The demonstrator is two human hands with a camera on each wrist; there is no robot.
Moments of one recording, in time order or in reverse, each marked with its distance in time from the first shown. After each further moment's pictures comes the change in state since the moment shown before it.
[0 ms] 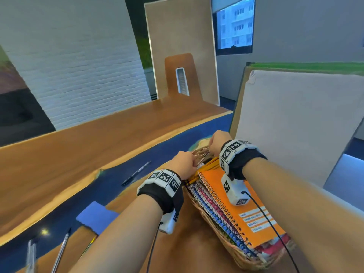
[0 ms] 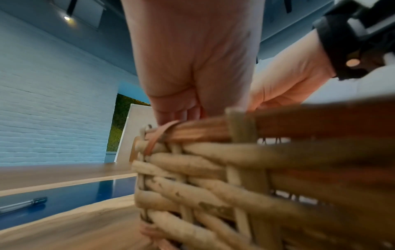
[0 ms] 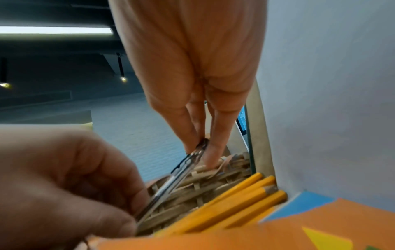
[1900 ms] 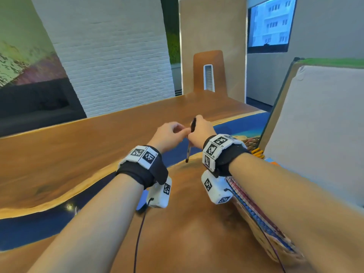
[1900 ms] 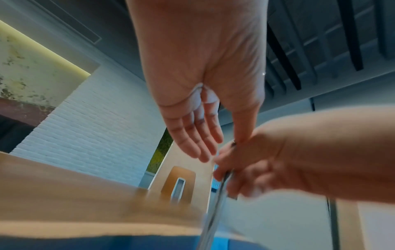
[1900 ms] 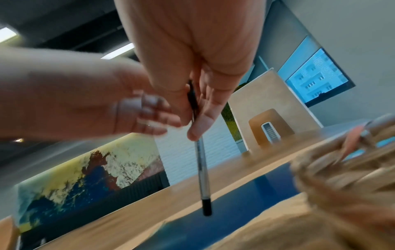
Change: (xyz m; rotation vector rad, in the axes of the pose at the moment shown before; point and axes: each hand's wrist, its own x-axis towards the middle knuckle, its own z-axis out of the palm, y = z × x) left_hand -0.054 -0.084 -0.088 -0.435 0.320 -0.103; right_hand -0.043 -0.127 0.036 0.398 0.039 -0.262
